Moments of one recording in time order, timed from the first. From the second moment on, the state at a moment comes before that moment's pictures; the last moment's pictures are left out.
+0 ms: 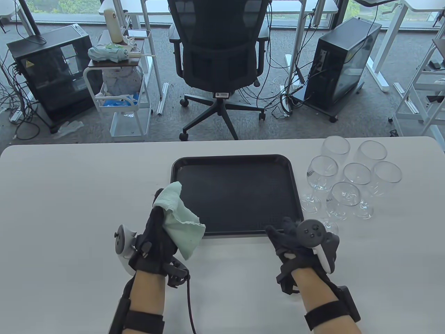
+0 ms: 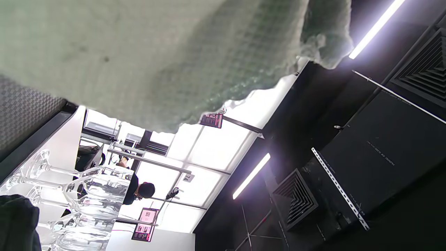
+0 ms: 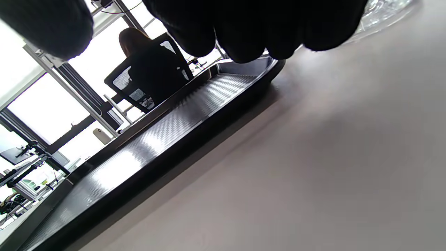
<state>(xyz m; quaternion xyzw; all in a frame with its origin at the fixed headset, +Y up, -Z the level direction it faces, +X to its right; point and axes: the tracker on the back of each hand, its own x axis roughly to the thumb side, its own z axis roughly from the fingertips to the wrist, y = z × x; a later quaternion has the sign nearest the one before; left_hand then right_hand) -0.210 -0.739 -0.346 -0.02 -0.16 0.85 0.50 0.199 -0.742 -0.350 -0.12 0.03 0.94 0.32</state>
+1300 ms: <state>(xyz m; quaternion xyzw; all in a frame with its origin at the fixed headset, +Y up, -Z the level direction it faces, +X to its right) -0.208 -0.741 -0.344 -0.05 -0.19 0.84 0.51 0.314 -0.781 -0.365 -0.33 -0.05 0.86 0.39</state>
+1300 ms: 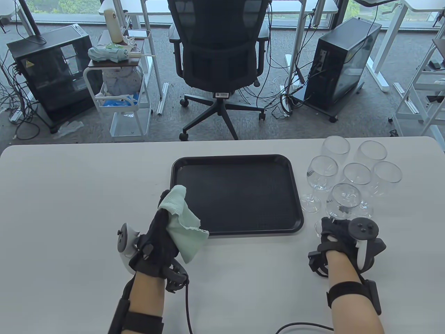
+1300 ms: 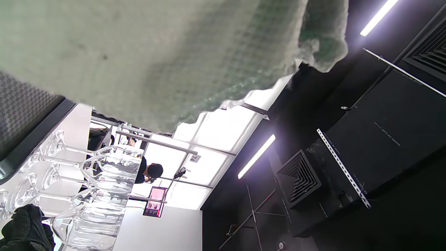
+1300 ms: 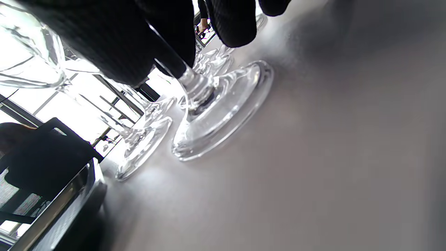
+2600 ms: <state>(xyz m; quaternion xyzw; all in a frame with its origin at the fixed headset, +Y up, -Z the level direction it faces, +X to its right) -0.143 -0.696 -0.320 -0.05 -0.31 0.60 0.73 0.135 -0.699 -0.302 0.19 -0.29 0.93 0.10</state>
